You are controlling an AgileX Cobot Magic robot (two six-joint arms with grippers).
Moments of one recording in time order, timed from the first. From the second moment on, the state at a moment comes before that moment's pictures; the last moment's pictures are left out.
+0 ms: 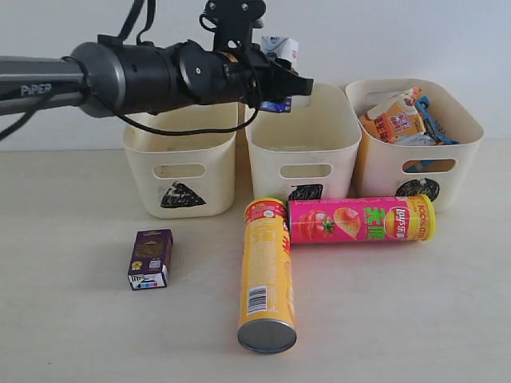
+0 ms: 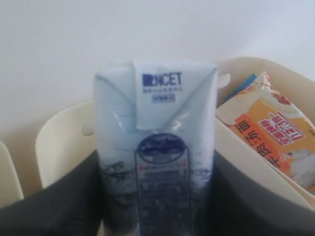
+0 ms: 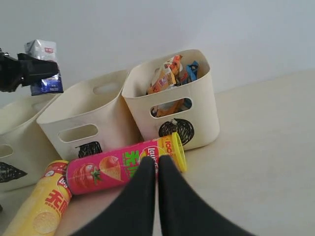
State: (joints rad) left arm -0.56 2.20 -1.81 -0.42 0.01 0.37; right arm 0.11 0.01 0.00 -0.05 0.14 0.33
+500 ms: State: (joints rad) left arm -0.57 2.29 -1.90 -0.42 0.05 0.38; right arm 0.11 0.01 0.00 -0.05 0.13 0.33
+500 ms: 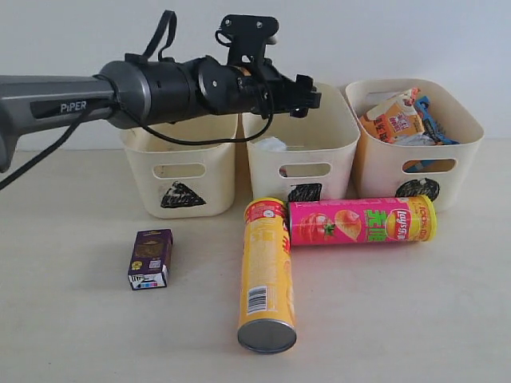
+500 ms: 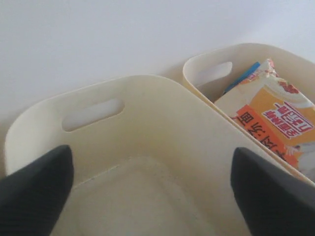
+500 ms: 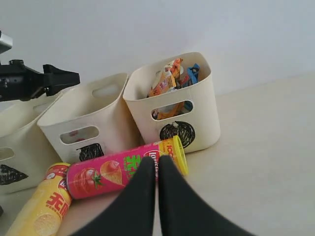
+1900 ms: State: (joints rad) left arm -0.57 1.53 -1.24 -0.42 0.34 0.41; right arm 0.11 0.01 0.00 -0.05 0.14 0.33
